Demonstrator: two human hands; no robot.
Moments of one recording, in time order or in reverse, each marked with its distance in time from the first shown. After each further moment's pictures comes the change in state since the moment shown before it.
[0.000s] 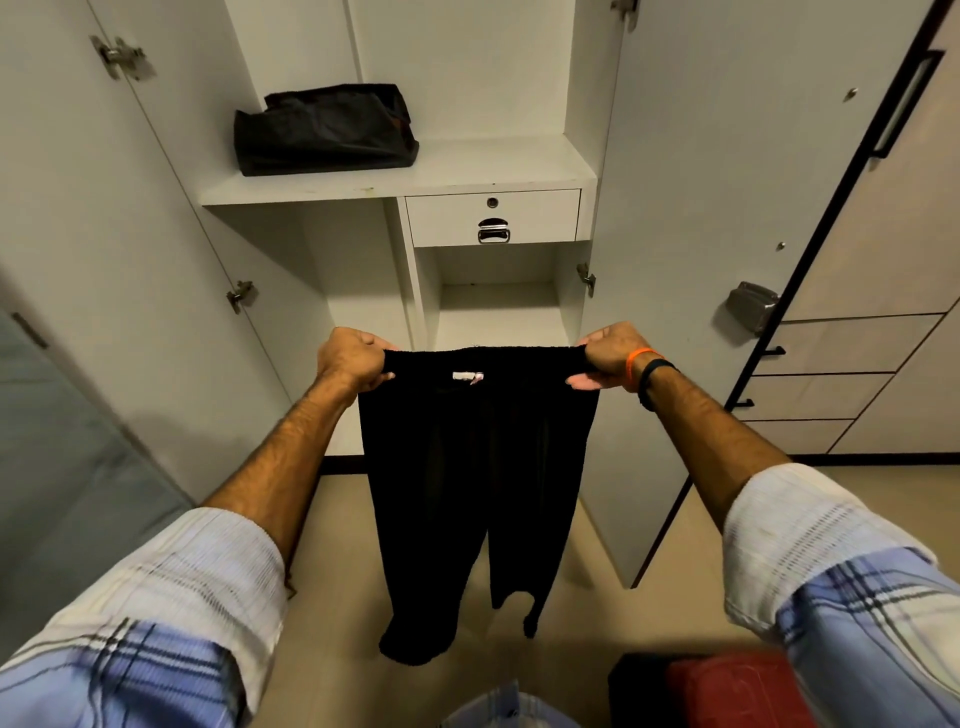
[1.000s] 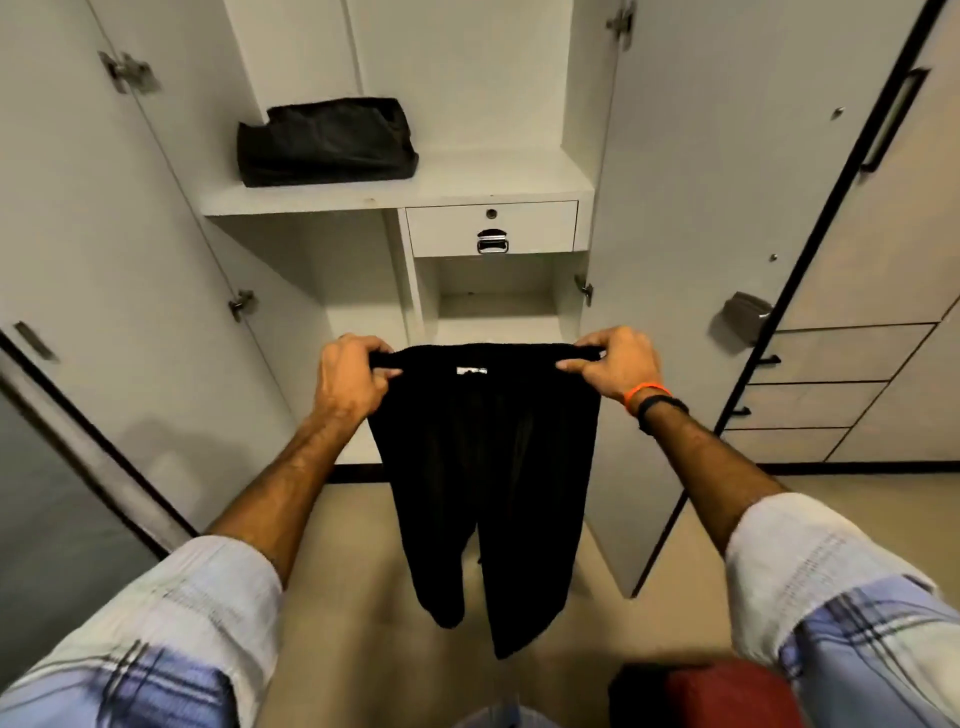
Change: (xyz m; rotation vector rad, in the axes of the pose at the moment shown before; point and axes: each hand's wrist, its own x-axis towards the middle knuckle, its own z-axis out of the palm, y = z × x) left_hand -0.014 -0.017 -0.009 0.389 0.144 0.545; right_hand -0.020 0.009 0.004 -0.426 0.320 -0.446
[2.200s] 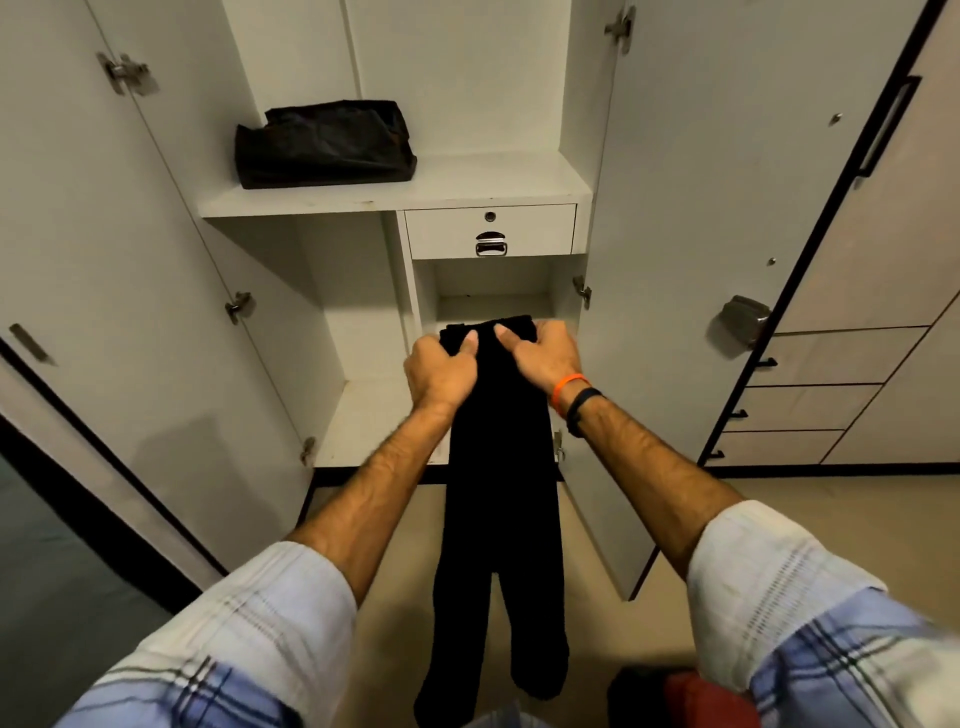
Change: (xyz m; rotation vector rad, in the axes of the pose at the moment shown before) left_hand -0.016 0.105 0.041 -0.546 0.022 -0.454; right_hand -0.004 -0.078 0.049 0.520 -0.087 0.155
